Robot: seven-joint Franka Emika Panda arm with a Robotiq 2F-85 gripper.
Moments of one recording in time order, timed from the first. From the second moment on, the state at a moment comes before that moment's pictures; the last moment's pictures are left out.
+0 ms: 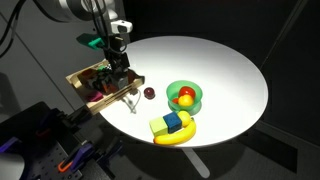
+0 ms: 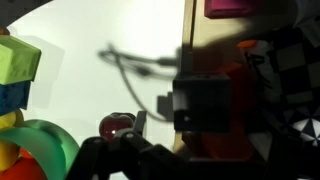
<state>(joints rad) 0.11 0.21 -0.03 -2.40 -0.14 2.51 0.31</state>
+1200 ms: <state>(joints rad) -0.10 0.03 -0.13 -2.48 -0.13 2.38 0.22</state>
